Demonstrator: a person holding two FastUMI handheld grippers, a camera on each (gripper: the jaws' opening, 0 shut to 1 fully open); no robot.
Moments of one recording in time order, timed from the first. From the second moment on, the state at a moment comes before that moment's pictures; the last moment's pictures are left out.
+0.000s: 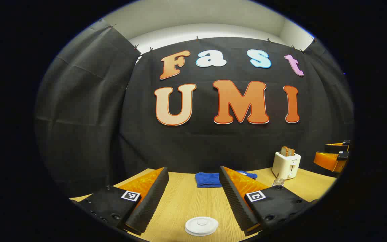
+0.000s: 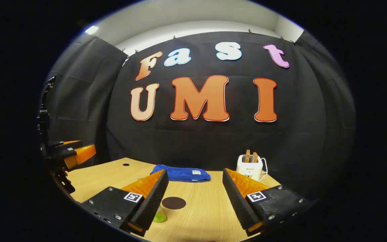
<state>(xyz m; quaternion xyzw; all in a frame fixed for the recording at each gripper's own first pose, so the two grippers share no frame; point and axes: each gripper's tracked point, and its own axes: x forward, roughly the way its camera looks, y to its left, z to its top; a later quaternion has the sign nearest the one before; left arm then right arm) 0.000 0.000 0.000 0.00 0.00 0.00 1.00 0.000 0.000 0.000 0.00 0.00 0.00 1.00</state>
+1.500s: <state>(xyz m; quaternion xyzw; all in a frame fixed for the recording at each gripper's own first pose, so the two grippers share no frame) 0.012 -0.025 -0.106 -0.02 0.09 -0.05 1.00 0.012 0.048 -0.067 0.00 0.04 0.08 1.00</state>
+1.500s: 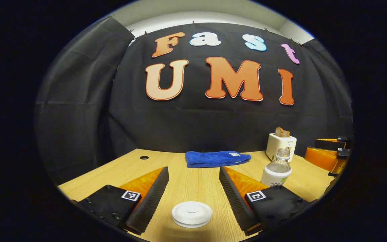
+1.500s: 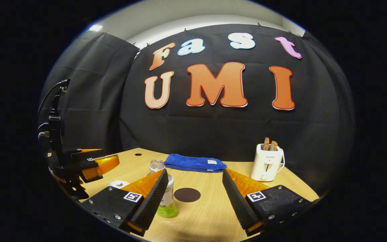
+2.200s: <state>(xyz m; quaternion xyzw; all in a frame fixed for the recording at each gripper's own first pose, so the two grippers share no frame) 0.017 -0.019 -0.208 0.01 0.19 -0.06 0.98 0.020 0.106 -0.139 -0.03 0.10 0.16 0.98</state>
